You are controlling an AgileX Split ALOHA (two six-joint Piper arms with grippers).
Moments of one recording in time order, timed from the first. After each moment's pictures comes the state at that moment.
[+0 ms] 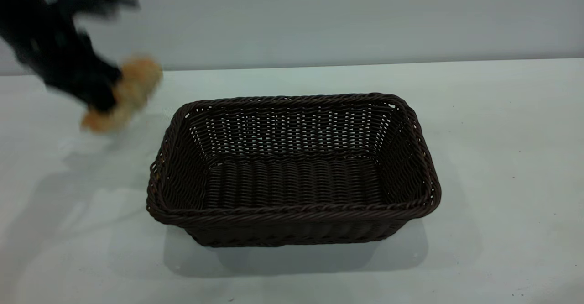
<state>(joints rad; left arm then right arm) -0.04 2.03 -1.32 -0.26 0.45 0.54 0.11 0.96 -1.13 0.20 1.24 -0.20</state>
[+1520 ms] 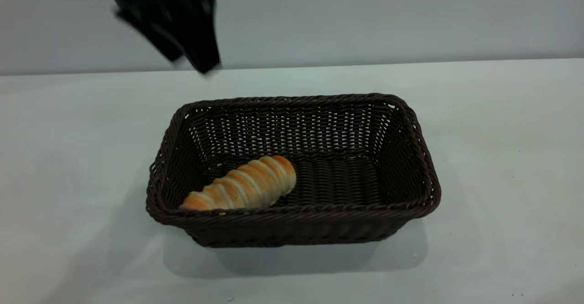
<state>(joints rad) -0.38 1.86 -1.47 -0.18 0.88 0.39 0.11 0.96 -1.13 0.20 1.24 -0.24</state>
